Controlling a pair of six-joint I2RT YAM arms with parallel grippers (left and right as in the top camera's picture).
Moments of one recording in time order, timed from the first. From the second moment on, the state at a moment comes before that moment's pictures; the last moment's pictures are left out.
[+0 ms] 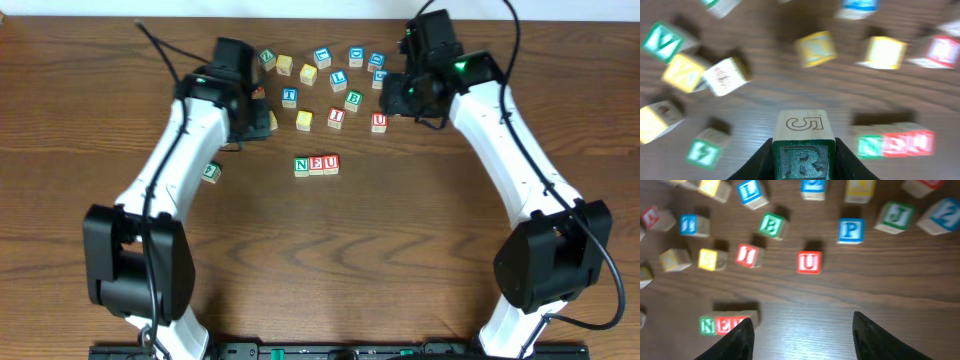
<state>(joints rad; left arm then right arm) -0.22 1.84 1.51 -0.87 0.01 -0.28 0.29 1.92 1.75 -0.93 -0.07 0.33</state>
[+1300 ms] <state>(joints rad) -0.69 2.04 1.51 -0.59 -0.02 -0.52 0.10 1.92 1.75 -1.09 -0.07 0.27</state>
